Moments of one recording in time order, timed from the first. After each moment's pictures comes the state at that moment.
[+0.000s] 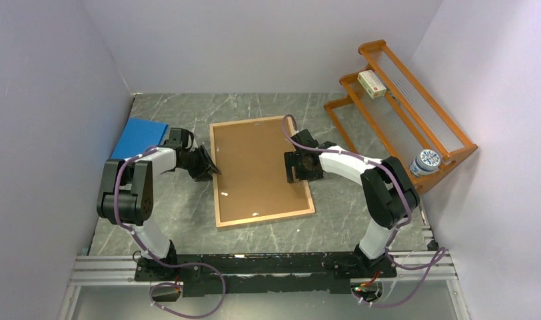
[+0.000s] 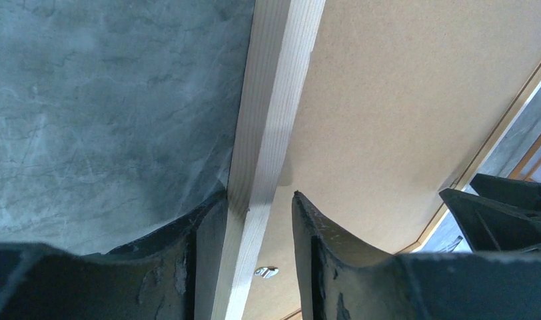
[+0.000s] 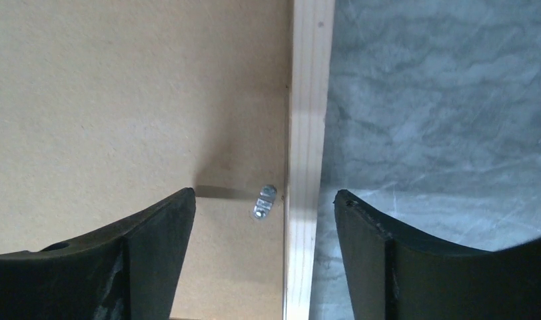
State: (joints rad) left arm -0.08 1.72 0.92 -0.32 0.42 -0.60; right arm 0.54 1.74 1.09 -0.49 0.08 0.40
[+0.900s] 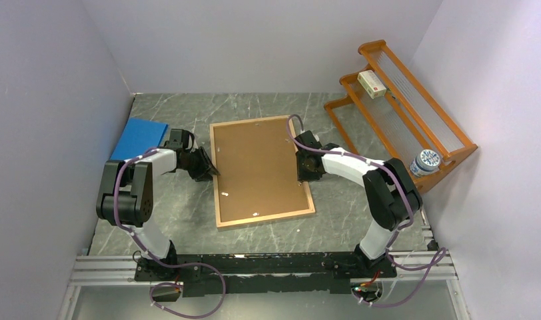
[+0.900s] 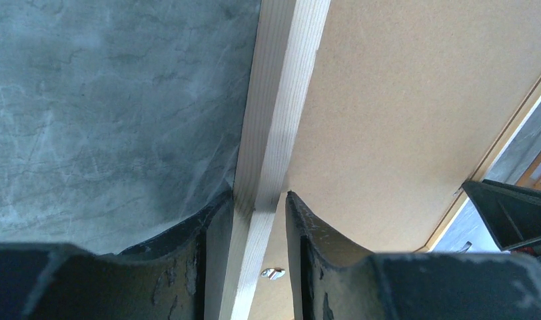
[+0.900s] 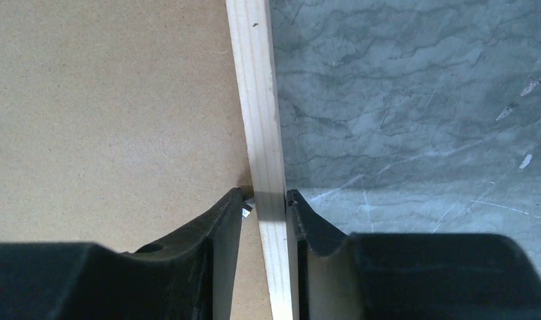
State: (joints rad) left arm -0.09 1.70 0.90 -0.30 0.39 -0.60; right arm 0.54 1.71 1.03 -0.47 0.15 0.46
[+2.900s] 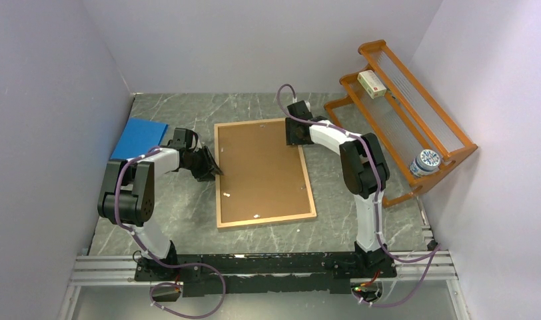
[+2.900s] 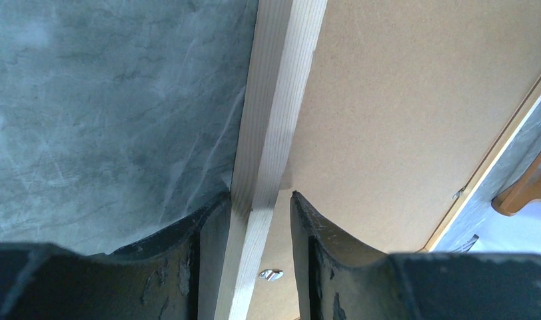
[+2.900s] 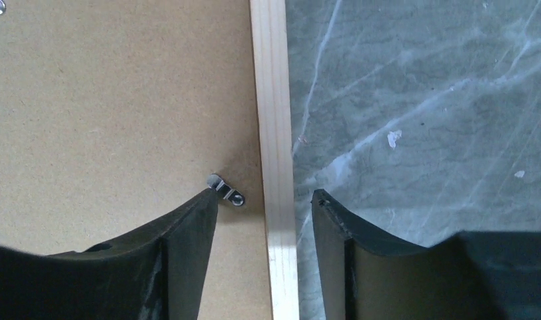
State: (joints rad) left arm -0.12 1.71 0.92 -0.30 0.39 -0.59; right arm 0.43 2.12 1.54 -0.38 0.22 0.31
